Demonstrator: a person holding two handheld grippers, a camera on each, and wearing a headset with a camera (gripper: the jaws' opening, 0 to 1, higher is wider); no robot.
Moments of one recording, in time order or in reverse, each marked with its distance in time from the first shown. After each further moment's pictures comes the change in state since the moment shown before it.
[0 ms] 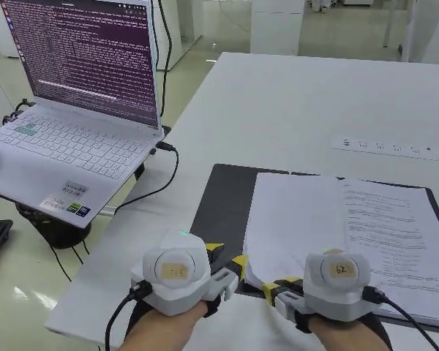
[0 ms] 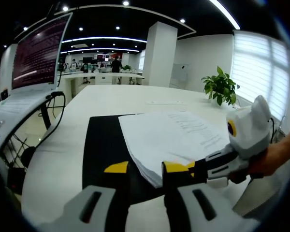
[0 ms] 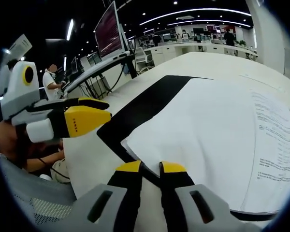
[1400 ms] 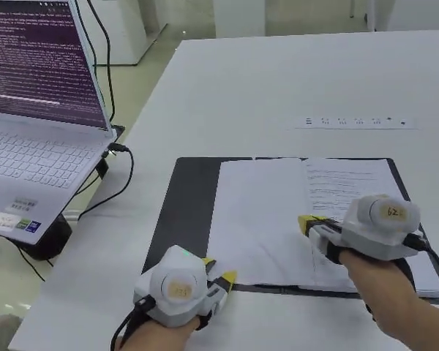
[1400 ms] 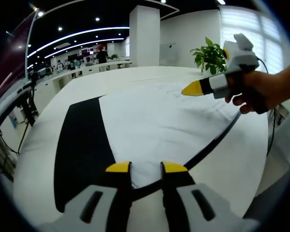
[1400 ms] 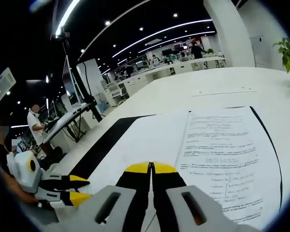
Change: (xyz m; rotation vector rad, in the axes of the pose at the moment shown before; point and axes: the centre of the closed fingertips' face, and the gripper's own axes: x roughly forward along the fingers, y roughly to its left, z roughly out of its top) left arm 0.046 -0.022 -0.059 0.161 0.133 -0.027; right arm -0.043 -0.140 0.067 0.182 -0.281 -0.165
